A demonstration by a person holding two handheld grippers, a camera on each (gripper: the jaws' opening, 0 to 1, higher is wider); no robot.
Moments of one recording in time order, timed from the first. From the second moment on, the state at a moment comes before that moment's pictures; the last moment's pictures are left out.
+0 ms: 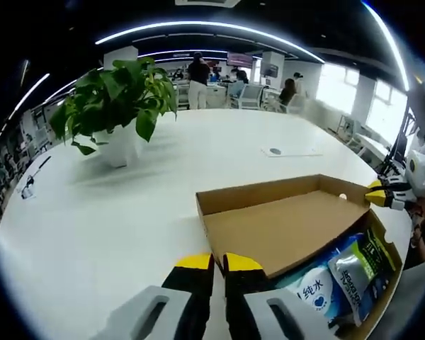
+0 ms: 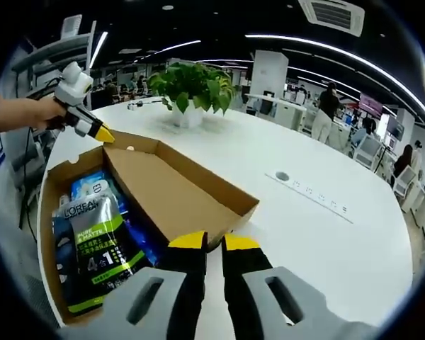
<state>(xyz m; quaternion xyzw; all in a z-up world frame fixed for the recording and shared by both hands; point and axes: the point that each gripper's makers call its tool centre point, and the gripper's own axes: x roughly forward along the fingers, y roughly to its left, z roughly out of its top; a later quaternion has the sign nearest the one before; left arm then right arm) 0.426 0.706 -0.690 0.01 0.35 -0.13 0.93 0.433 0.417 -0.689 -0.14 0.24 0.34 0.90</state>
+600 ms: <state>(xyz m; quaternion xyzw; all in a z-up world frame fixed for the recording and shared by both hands) 0.422 0.701 -0.688 0.02 0.36 -0.14 0.92 0.428 0.417 -0.688 -0.15 0.25 0.35 0.89</state>
